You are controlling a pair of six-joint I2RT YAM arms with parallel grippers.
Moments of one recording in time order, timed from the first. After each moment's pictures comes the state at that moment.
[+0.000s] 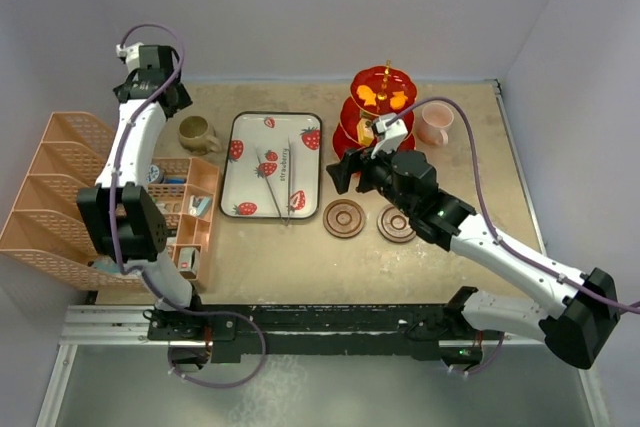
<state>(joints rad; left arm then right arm) 0.06 1.69 1.68 -0.73 -0.54 -0.41 0.77 1.10 0.87 0.02 0.19 0.33</state>
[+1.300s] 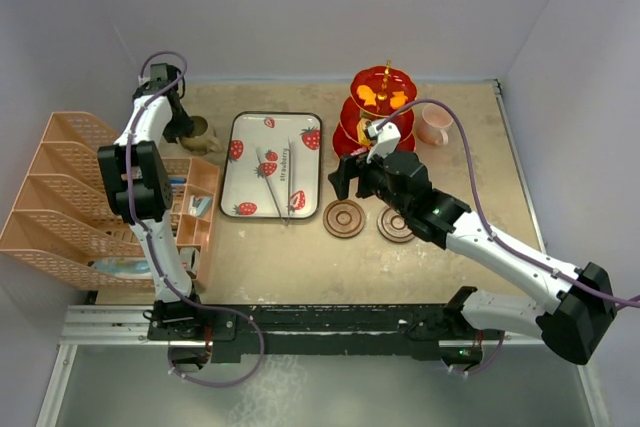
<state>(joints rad) 0.15 2.13 1.81 -0.74 -0.24 -0.45 0.77 1.13 0.87 -0.07 0.19 0.31</state>
